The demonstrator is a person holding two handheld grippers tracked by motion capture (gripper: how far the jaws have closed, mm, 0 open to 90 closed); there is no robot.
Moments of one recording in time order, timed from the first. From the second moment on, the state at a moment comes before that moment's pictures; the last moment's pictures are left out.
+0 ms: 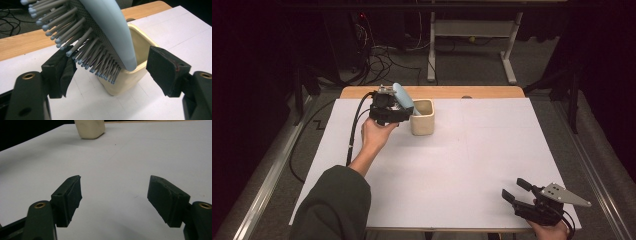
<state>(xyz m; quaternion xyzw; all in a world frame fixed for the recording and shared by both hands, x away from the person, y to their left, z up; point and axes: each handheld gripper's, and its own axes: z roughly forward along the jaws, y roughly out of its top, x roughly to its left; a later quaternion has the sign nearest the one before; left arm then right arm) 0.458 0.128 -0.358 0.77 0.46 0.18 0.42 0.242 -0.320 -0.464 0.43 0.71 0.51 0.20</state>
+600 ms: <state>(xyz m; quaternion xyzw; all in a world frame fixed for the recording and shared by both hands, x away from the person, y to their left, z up) 0.449 0.133 -0.358 0.77 0.45 0.18 0.42 0.242 -0.319 -0.464 0.43 0.72 0.51 0.20</state>
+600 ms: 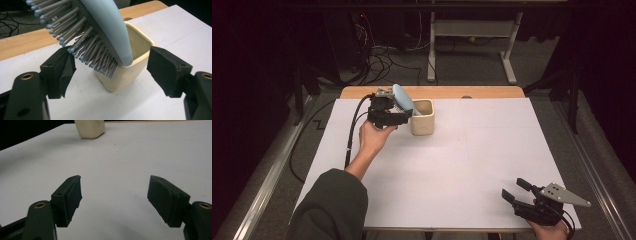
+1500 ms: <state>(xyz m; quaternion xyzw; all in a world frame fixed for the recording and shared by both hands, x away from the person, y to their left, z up) 0.437 0.141 -0.357 0.77 0.44 0.18 0.43 0.242 -0.319 -0.464 0.43 0.72 0.51 0.20</state>
